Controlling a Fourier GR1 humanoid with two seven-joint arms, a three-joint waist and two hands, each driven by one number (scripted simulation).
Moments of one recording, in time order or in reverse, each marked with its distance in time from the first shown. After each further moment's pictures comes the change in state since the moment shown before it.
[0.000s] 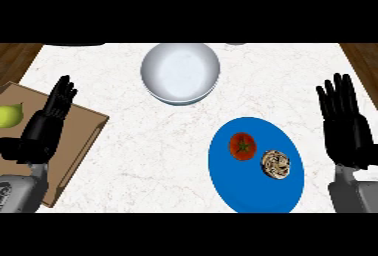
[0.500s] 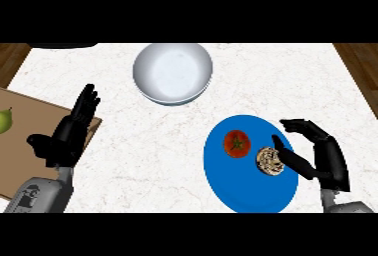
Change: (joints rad) left arm 0.009 -0.110 -0.058 -0.011 -0.006 0.056 0.093; right arm 0.118 -0.082 0.228 0.002 0.420 -0.211 0.106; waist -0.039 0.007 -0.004
